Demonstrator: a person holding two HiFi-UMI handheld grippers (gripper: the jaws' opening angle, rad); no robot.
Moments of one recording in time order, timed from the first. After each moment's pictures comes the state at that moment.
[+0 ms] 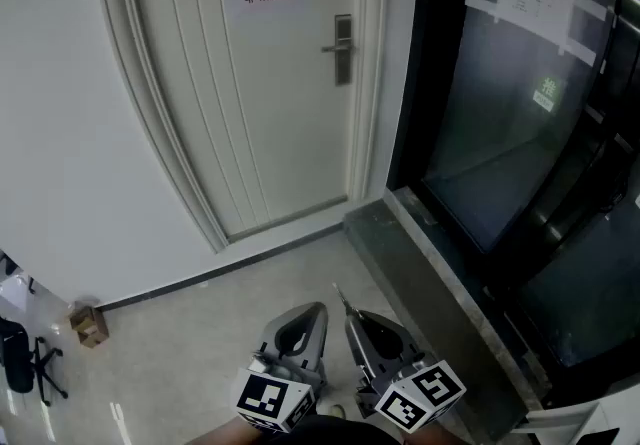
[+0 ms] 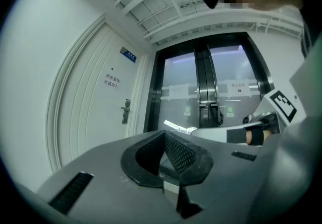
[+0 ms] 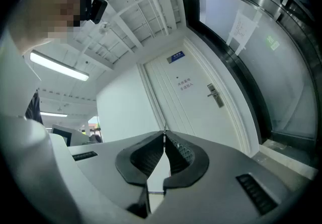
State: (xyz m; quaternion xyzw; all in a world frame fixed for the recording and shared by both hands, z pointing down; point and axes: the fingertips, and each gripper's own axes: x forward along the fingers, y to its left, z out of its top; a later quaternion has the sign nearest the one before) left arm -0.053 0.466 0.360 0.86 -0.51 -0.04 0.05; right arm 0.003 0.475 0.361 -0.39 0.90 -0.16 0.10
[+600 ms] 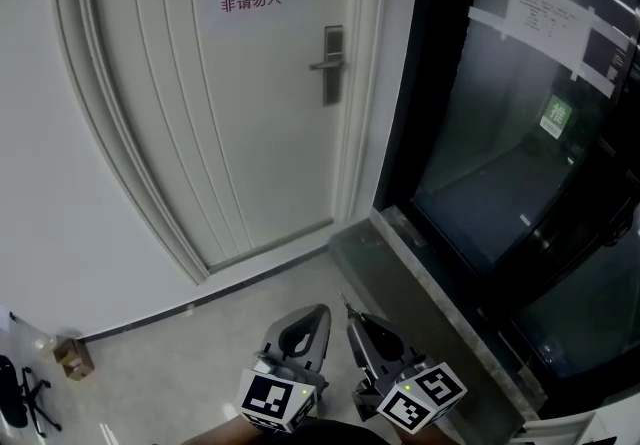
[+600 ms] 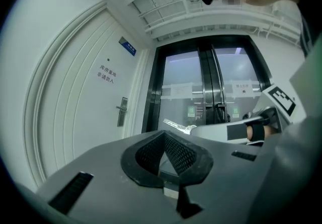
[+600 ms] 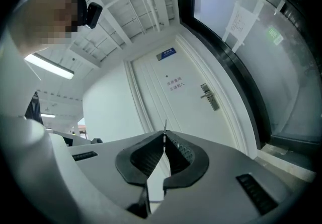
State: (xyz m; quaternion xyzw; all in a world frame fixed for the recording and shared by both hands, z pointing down) left arm -0.074 0.311 0.361 0.88 -0.47 -0.06 0.04; right arm -0.023 0.323 0.359 -0.42 0.89 -0.17 0.11
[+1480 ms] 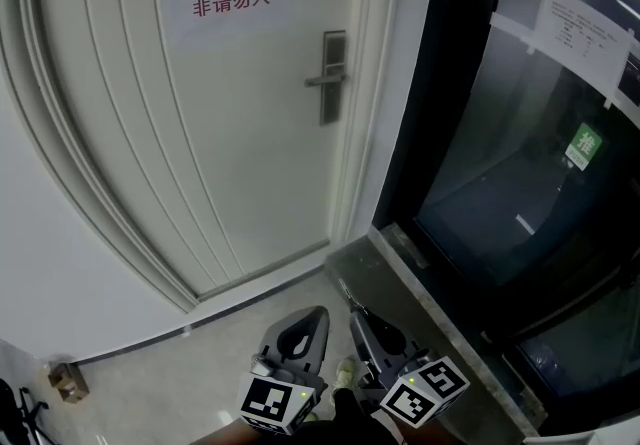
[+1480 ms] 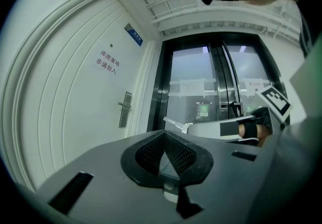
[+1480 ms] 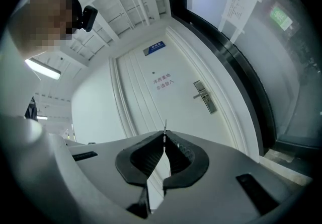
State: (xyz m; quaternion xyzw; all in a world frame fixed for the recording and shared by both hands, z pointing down) left arm -0.086 0.138 0.372 0.88 -0.46 -0.06 0.06; right arm -0.029 0.139 0.367 -0.43 0.88 -0.18 0.11
